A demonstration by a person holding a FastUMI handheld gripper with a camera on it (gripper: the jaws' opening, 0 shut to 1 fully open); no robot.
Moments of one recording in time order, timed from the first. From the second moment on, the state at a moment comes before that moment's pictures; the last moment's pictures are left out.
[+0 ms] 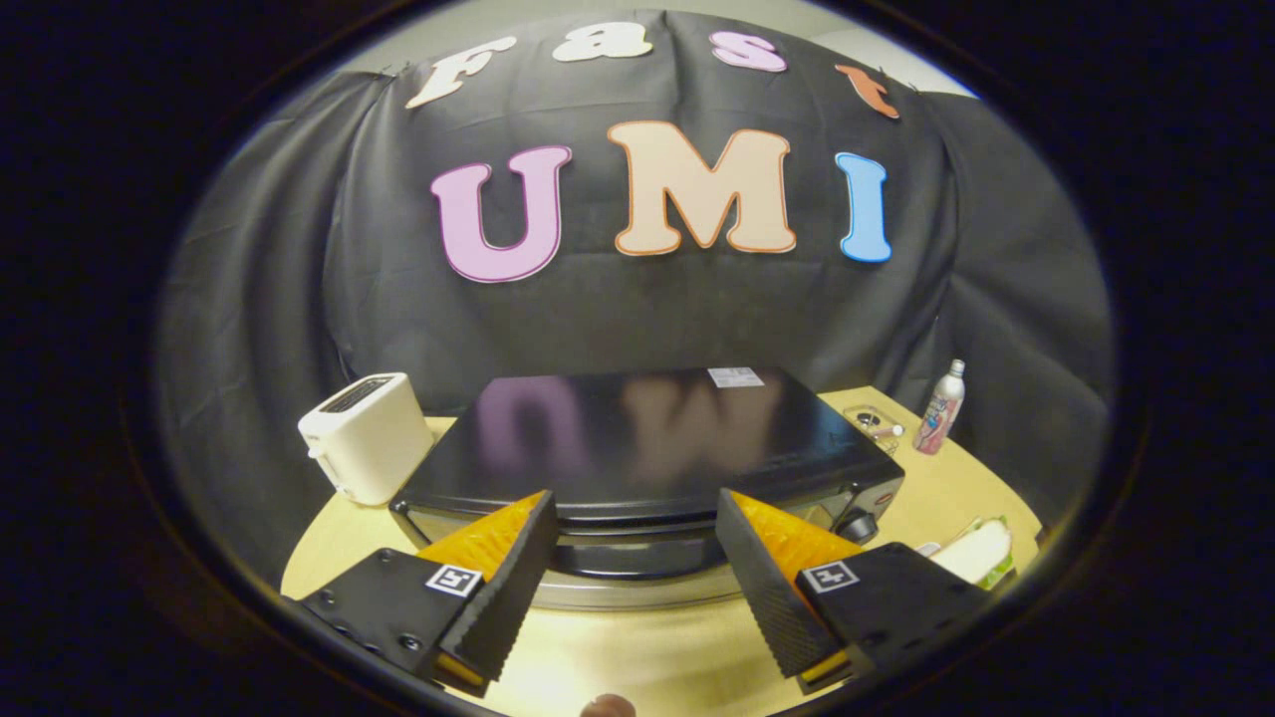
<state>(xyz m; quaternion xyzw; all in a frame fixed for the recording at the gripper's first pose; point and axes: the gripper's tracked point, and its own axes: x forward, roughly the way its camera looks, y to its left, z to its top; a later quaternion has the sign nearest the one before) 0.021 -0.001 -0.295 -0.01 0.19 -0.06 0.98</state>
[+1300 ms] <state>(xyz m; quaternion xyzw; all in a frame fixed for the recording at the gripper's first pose) -0.132 -0.004 -0.427 -0.04 0.35 -0.09 0.93</state>
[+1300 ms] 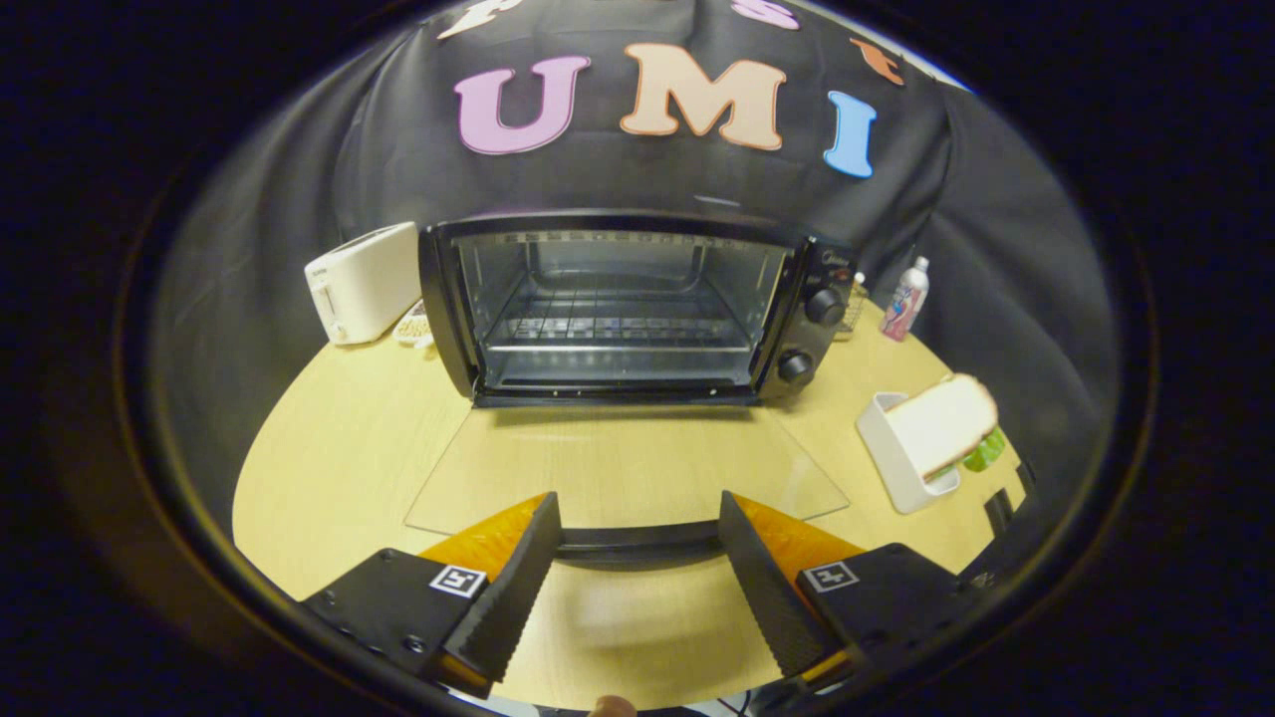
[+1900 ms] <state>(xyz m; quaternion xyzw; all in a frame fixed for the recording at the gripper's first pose) -0.131 -0.042 -0.415 0.00 0.34 -0.13 0.93</state>
